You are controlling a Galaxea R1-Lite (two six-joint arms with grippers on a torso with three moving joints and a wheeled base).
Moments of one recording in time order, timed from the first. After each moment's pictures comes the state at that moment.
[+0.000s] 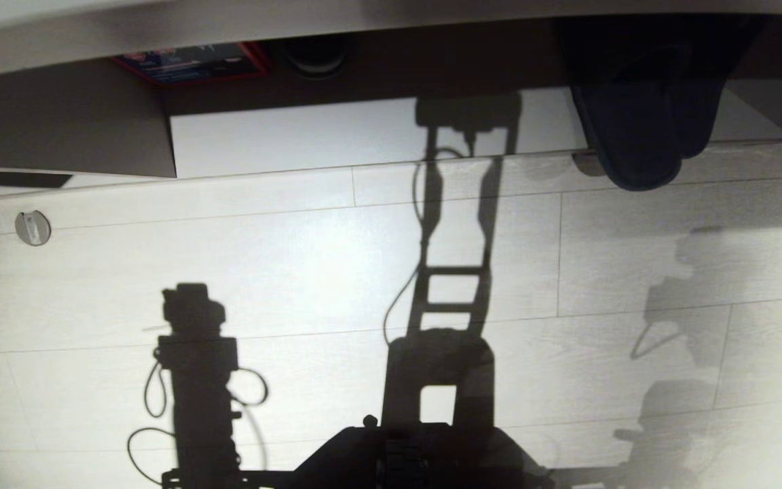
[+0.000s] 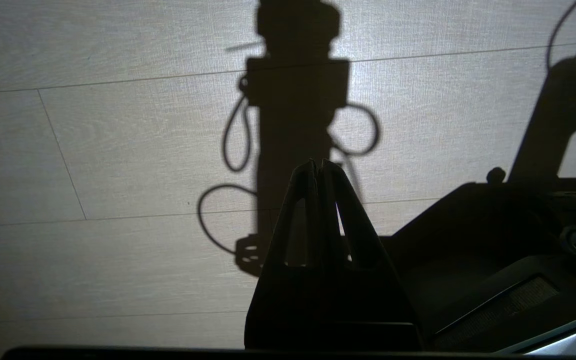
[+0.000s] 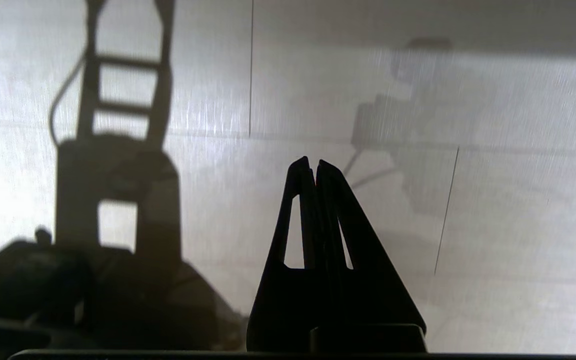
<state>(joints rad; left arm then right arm) 0.00 0.00 0.00 0.00 0.00 -0.01 0.02 0.22 -0.16 -0.19 0.02 -0.06</state>
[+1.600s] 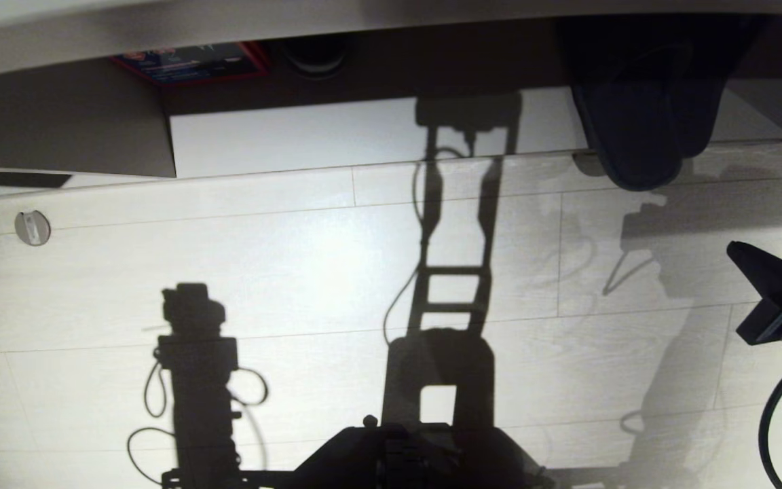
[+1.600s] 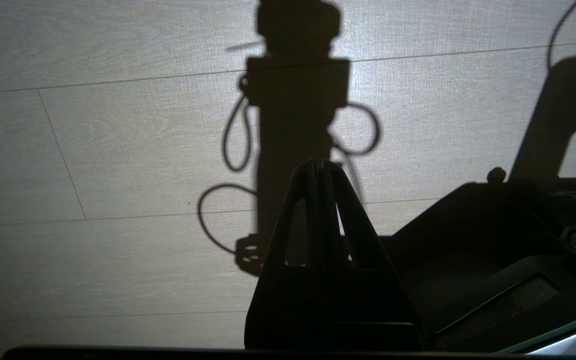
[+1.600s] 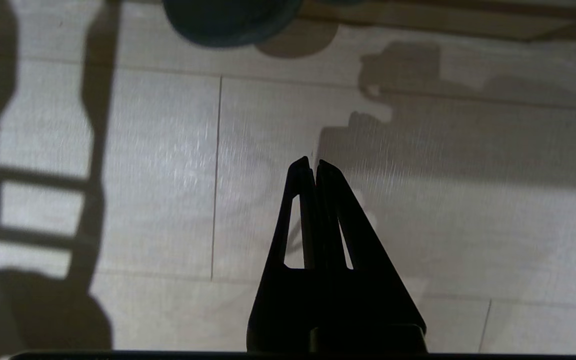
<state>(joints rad) 0.00 0.00 0.00 0.00 0.00 -0.01 0.01 1.25 -0.26 -1.21 0.02 -0.12</state>
